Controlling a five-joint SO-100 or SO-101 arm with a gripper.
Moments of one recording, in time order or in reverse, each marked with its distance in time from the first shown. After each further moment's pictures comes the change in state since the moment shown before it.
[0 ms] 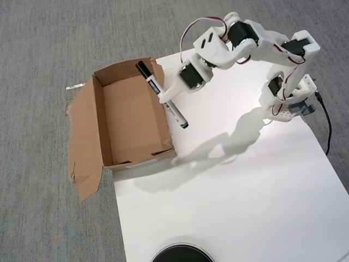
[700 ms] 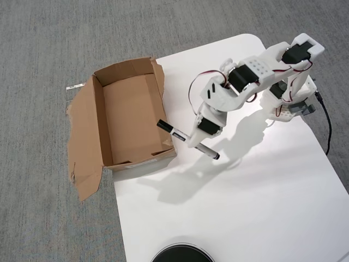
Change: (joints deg) arm -14.8 0.2 17.6 0.0 0.0
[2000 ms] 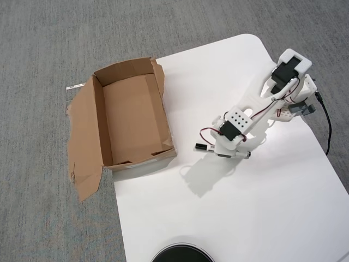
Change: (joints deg) arm -8.4 -17.5 25.3 -0.2 0.2
